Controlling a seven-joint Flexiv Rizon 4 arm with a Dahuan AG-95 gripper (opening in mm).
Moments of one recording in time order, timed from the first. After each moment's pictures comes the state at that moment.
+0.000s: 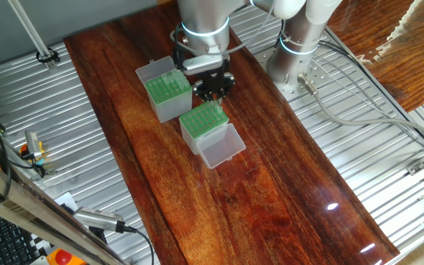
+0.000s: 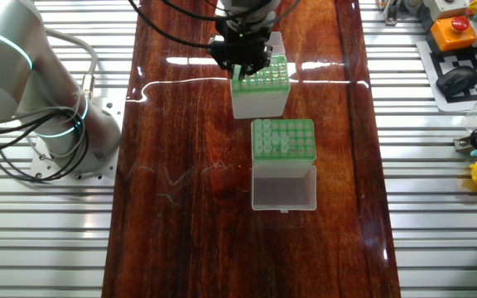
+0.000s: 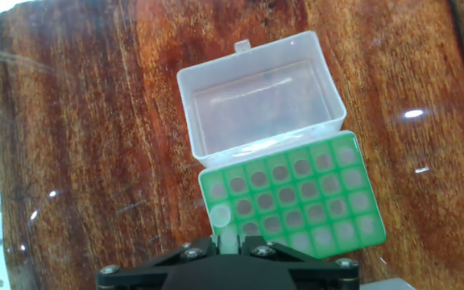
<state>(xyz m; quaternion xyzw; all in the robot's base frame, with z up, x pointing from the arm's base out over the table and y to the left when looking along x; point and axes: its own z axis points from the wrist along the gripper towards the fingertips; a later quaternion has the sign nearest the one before) 0.357 0.083 0.157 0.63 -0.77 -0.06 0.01</state>
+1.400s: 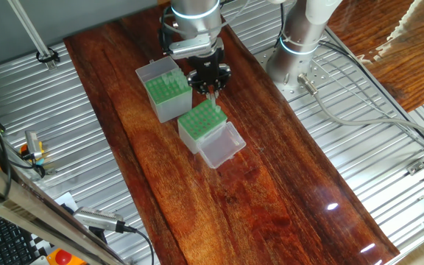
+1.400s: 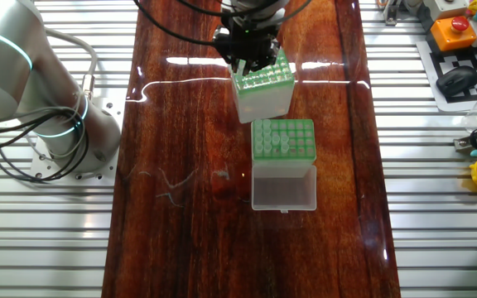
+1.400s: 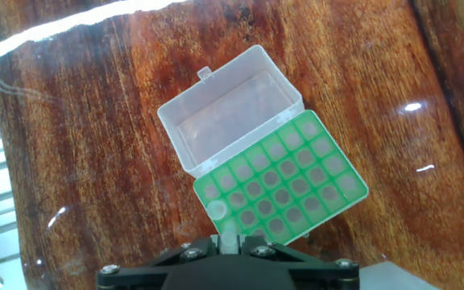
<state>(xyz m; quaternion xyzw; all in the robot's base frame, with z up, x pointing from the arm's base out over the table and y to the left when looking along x) 0.364 0.074 0.186 0.60 -0.80 -0.07 0.00</state>
